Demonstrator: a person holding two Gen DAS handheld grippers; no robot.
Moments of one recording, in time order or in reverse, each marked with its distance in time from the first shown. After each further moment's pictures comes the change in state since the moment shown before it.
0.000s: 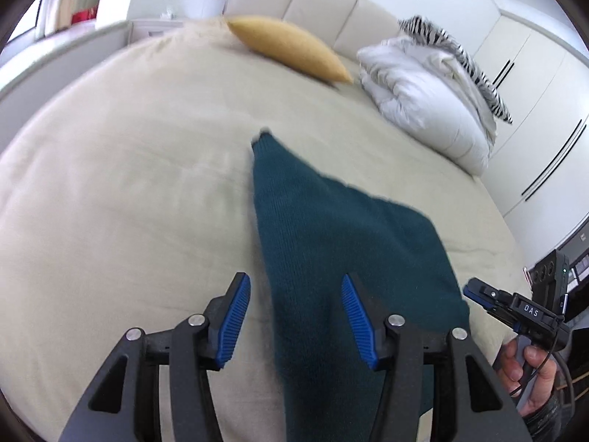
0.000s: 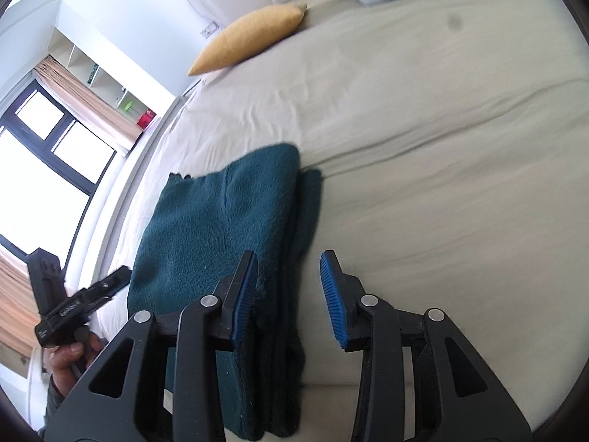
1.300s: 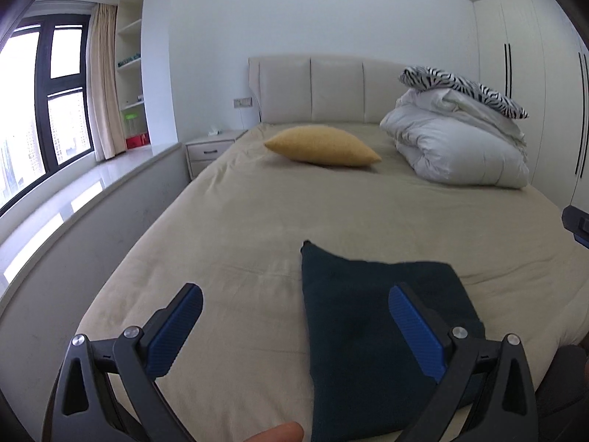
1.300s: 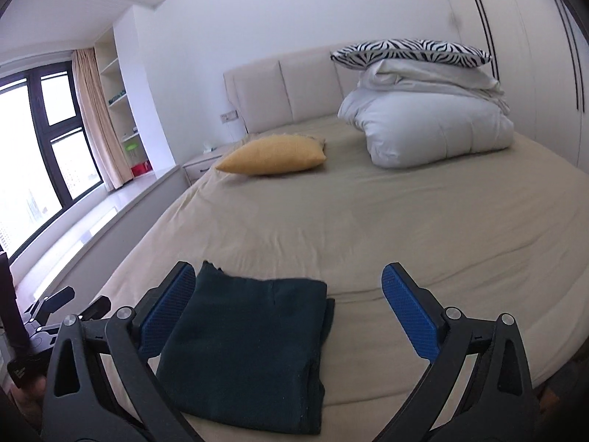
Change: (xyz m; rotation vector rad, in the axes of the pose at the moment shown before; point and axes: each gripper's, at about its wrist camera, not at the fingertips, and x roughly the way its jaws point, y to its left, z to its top) left arm -0.083 -0.077 -0.010 0.220 -0.294 0.377; right arm -0.151 0.140 -0.010 -0.275 -0.420 -0.184
